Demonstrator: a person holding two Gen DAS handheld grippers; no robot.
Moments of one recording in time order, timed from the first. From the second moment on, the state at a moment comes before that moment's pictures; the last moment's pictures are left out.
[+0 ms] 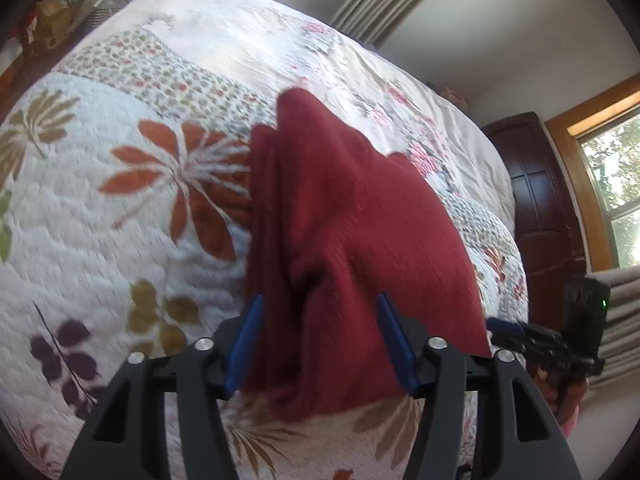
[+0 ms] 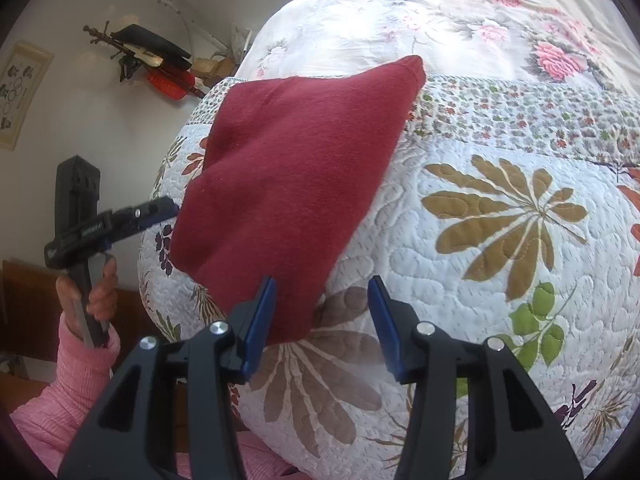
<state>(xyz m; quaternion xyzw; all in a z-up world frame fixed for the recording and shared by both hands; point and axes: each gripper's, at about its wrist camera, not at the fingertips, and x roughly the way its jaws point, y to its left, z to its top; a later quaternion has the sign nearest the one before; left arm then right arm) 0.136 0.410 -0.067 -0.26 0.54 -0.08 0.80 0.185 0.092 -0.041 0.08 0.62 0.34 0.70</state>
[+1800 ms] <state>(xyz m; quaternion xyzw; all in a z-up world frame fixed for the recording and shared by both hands) 0.132 0.442 -0.063 -0.20 0.53 -0.08 0.82 0.183 0.116 -0.033 0.03 0.61 0.31 0.73</state>
